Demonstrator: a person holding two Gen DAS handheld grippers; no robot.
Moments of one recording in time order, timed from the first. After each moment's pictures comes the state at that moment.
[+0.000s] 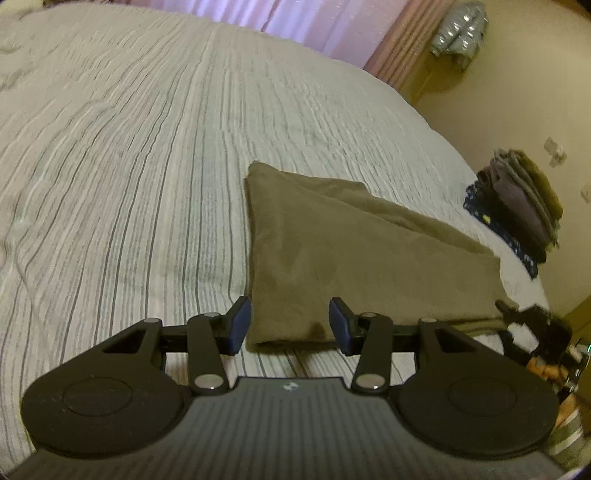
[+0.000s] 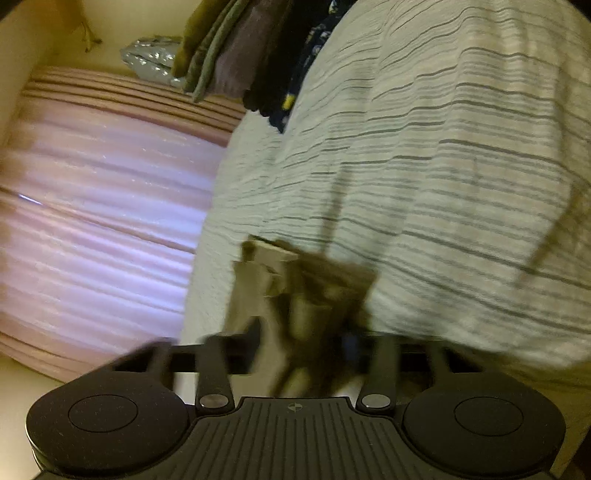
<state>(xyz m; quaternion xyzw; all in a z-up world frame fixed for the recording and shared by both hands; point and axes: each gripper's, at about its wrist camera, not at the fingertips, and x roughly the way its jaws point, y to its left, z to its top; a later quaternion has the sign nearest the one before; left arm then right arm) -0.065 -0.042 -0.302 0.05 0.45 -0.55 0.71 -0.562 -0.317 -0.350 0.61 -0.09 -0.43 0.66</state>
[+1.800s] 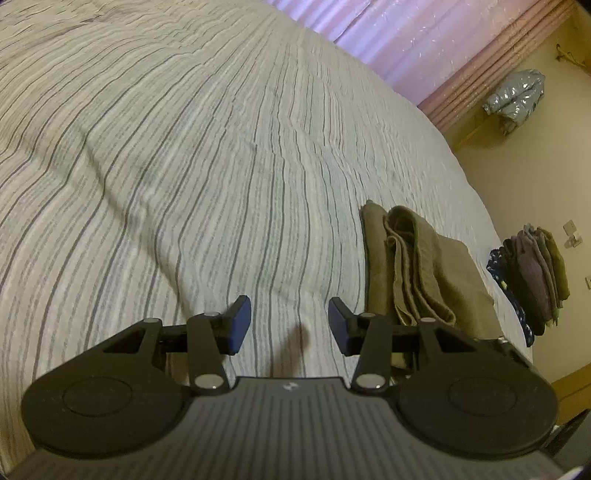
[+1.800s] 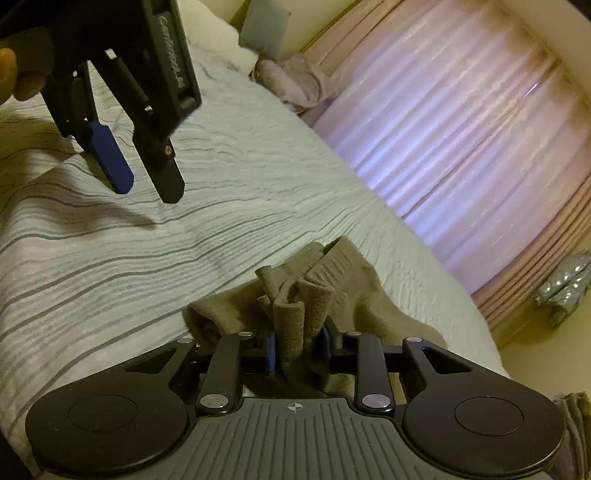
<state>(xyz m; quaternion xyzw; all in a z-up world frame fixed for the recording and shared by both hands) 0.026 0.008 -0.327 -0.04 0.50 -0.48 0.72 -0.201 -0.074 -0.341 -0.26 0.33 -0.26 0.87</state>
